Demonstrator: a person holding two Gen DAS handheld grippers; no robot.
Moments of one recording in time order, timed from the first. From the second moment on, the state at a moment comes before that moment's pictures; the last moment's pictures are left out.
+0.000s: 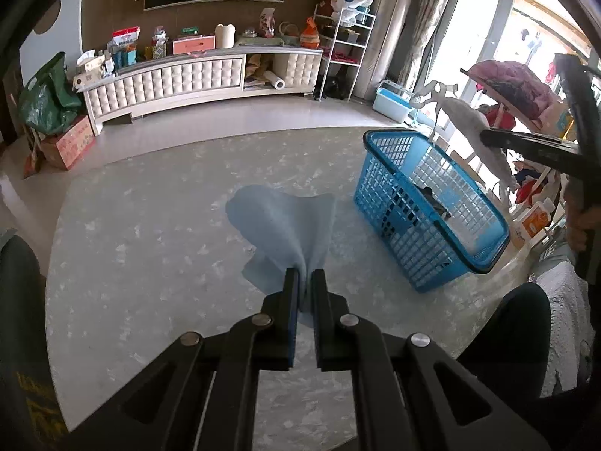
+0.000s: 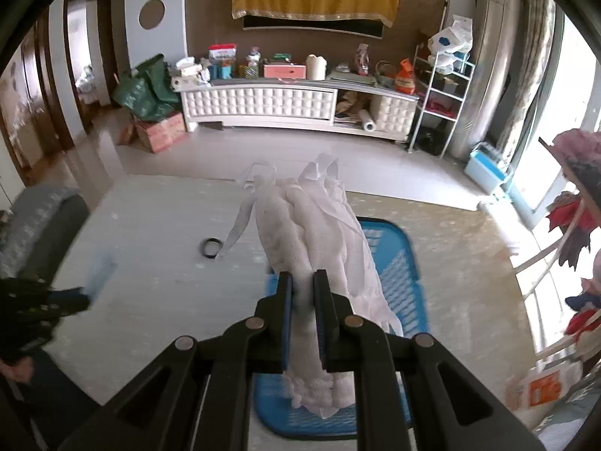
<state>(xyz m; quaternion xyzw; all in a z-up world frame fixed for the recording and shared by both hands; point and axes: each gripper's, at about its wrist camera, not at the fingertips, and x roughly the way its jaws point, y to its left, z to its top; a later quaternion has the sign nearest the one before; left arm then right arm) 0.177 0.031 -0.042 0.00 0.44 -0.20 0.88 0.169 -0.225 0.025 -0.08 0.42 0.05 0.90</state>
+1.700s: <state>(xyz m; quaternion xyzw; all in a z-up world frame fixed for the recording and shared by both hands) 0.187 0.003 -0.040 0.01 0.44 -0.19 0.88 0.169 -0.235 -0.036 -0.09 0.49 0.05 0.87</state>
